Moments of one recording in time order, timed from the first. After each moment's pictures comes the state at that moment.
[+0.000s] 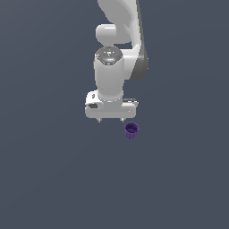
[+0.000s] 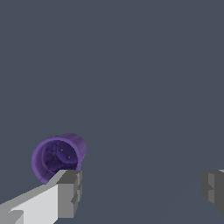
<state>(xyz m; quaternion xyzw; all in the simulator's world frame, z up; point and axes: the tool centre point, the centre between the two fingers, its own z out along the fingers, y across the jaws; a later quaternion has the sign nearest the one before) 0.001 -0.015 0.184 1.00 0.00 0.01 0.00</state>
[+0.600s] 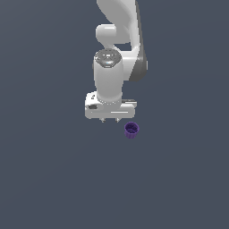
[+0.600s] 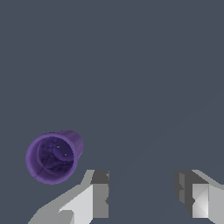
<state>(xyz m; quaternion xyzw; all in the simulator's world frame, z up) -0.002 -0.019 0.178 1.00 0.01 0.00 0.00</state>
